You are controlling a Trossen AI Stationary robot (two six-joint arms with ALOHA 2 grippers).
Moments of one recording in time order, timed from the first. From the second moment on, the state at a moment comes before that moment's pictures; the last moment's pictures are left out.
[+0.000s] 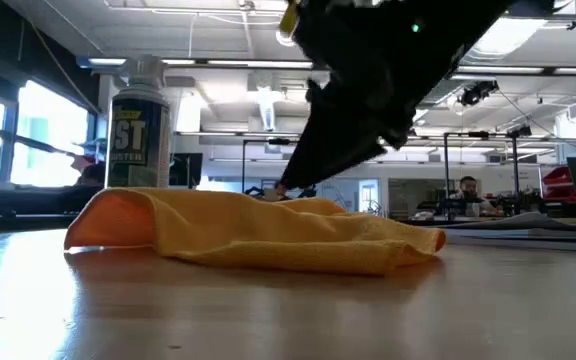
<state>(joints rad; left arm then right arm) -1.00 1.36 0.89 -0.40 -1.01 -0.73 0.41 1.99 1.23 -0.21 0.52 0.62</state>
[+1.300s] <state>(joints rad) -1.01 1.36 0.89 -0.58 -1.03 -0.97 -0.20 2.01 1.23 -0.79 0.62 -0.02</state>
